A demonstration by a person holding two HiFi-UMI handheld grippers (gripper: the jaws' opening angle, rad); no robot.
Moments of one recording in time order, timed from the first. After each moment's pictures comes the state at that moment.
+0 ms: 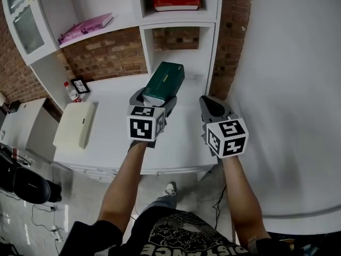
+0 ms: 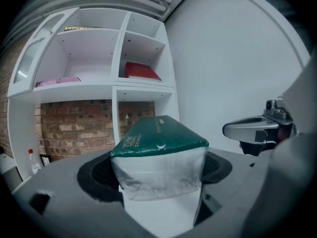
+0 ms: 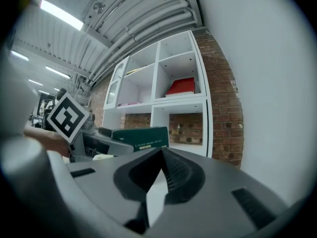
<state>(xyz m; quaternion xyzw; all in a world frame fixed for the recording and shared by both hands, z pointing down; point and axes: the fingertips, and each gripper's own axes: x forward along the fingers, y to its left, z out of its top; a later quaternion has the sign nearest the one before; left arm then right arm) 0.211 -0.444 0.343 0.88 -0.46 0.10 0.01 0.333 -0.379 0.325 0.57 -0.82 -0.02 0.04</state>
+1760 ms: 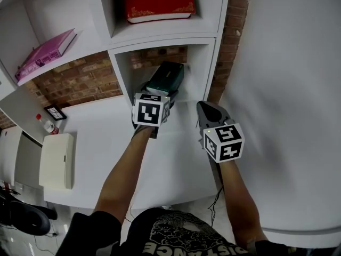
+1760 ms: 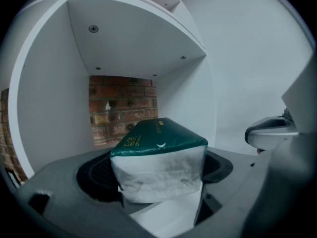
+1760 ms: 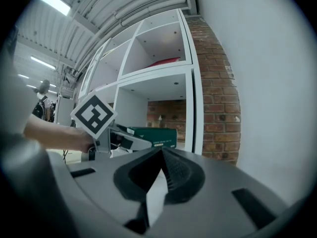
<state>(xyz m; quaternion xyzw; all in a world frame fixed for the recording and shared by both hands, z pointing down) 0.304 -0.663 0.372 0.90 -0.40 0.15 0.03 0.389 -0.544 0.353 0.62 -0.78 0.00 0.06</state>
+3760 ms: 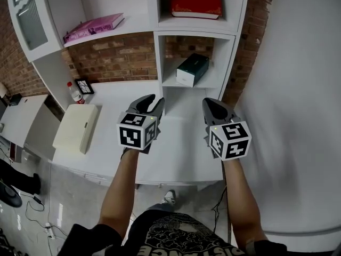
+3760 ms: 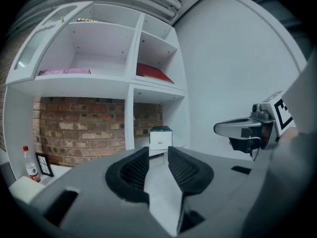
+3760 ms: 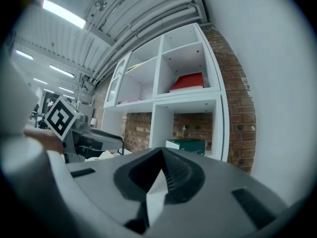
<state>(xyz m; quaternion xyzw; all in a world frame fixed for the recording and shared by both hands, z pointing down) 0.164 -0.491 0.343 0.89 -0.46 0.07 0.02 0.307 -0.447 0.319 0.55 -0.83 -0.03 0.04</state>
